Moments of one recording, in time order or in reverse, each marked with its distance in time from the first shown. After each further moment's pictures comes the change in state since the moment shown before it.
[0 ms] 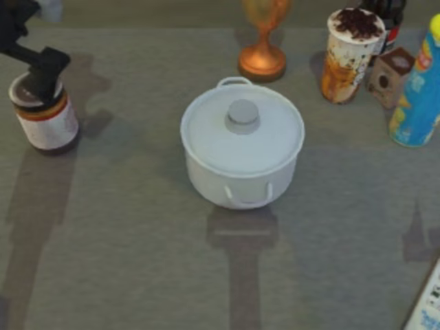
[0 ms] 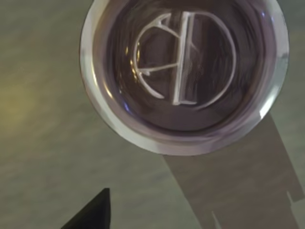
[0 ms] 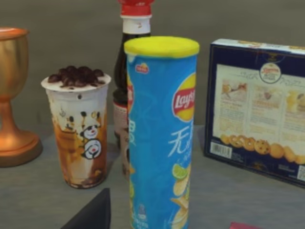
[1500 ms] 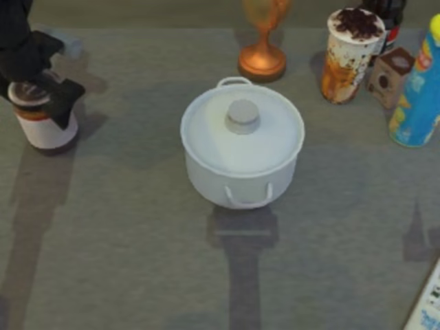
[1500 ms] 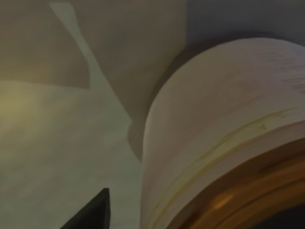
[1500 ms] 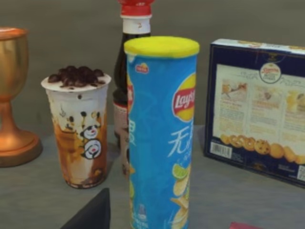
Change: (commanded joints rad) left arm 0.016 0.318 0.178 0.060 -0.013 0.082; right arm 0.000 0.000 0.000 0.000 0.000 0.000
